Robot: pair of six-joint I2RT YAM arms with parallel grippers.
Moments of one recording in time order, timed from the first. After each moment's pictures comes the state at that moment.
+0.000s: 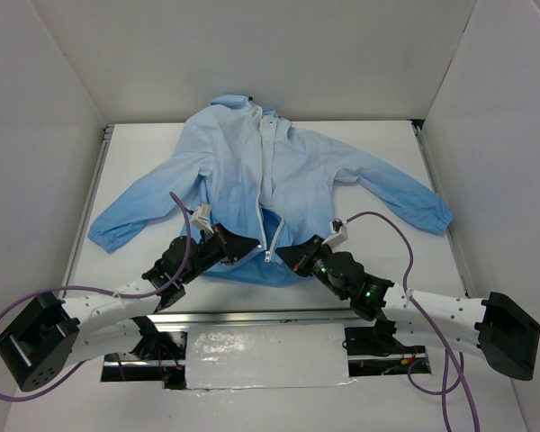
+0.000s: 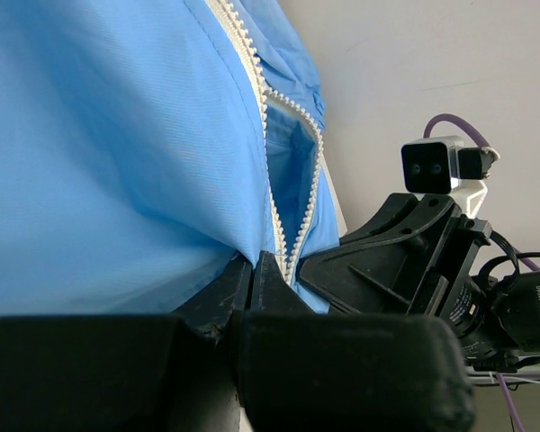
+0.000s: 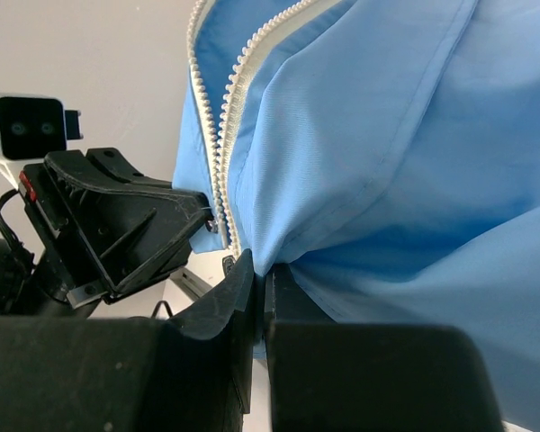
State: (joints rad) left arm -0.74 1.06 0.30 0.66 0.05 -1.00; right arm 1.01 0.90 0.27 0.45 0.36 1.11
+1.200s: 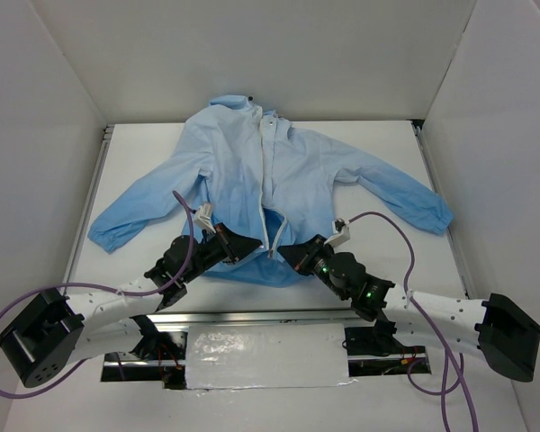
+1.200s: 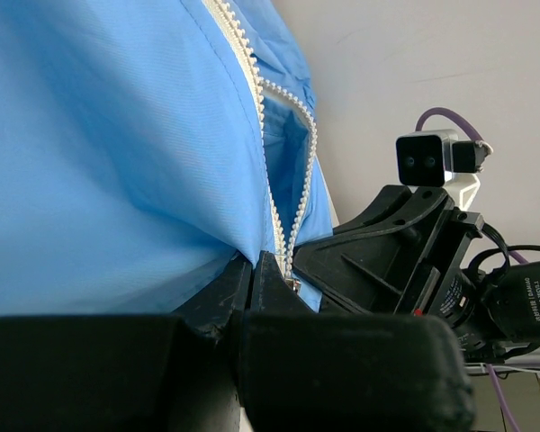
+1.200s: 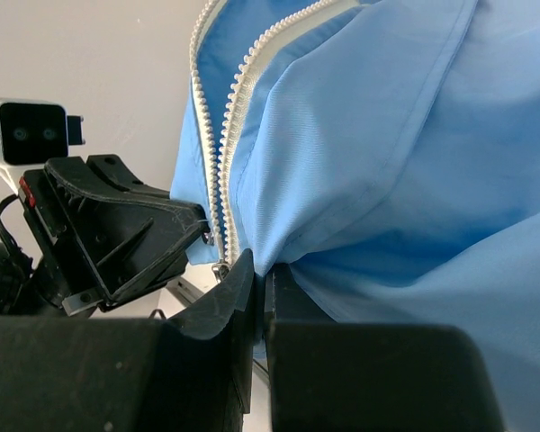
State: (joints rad) left arm -0.74 1.09 0.31 0.69 0.08 -1.01; right arm 1.00 0.89 0.25 0.47 0.37 1.09
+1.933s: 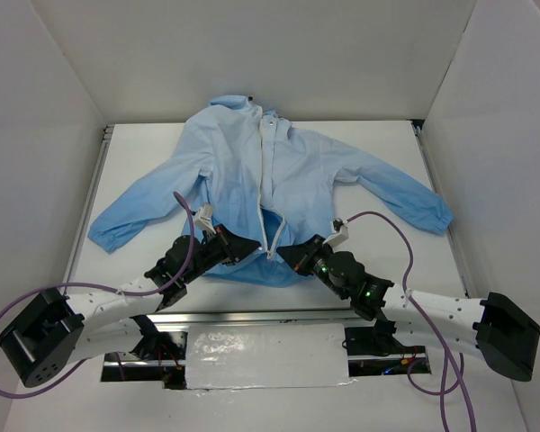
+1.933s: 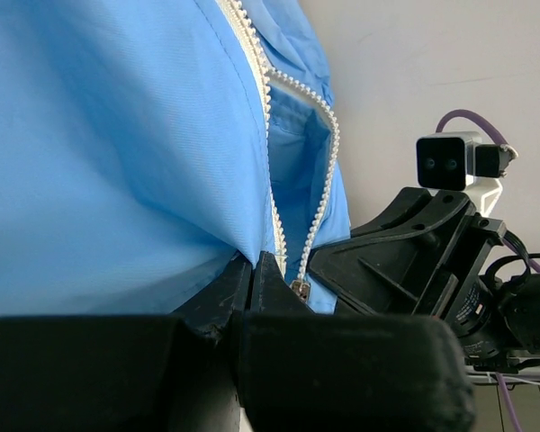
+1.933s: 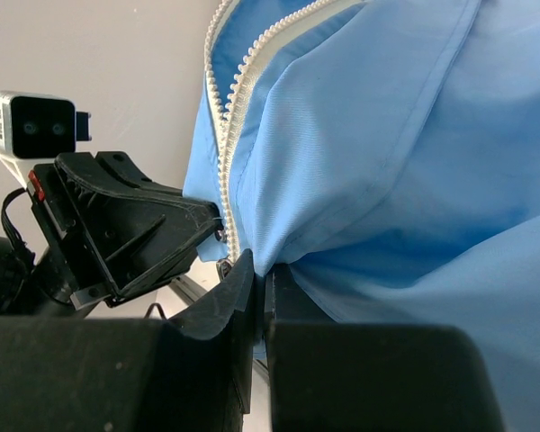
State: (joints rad) left arm -0.74 1.09 0.31 0.65 0.06 -1.02; right arm 0.99 0.91 0.25 0.48 0.34 1.09
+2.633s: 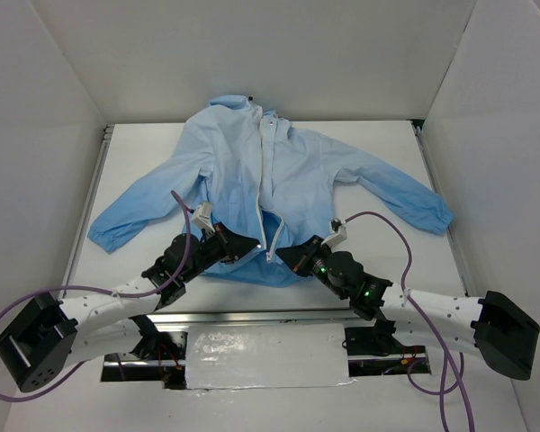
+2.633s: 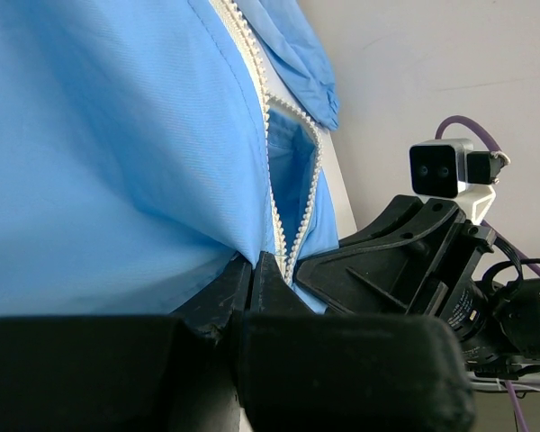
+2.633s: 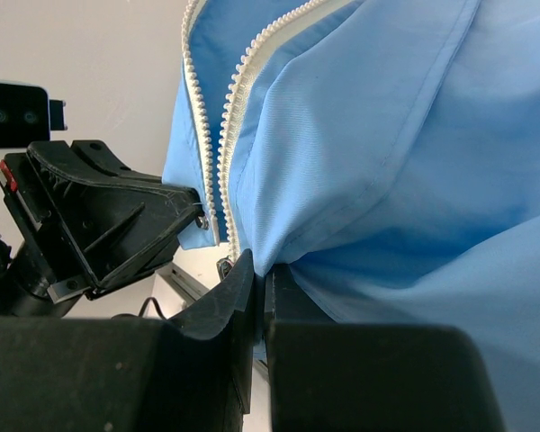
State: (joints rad) left arm -0.74 1.05 0.33 0.58 0.04 -1.00; right arm 0.99 0.92 0.25 0.48 0.33 1.09
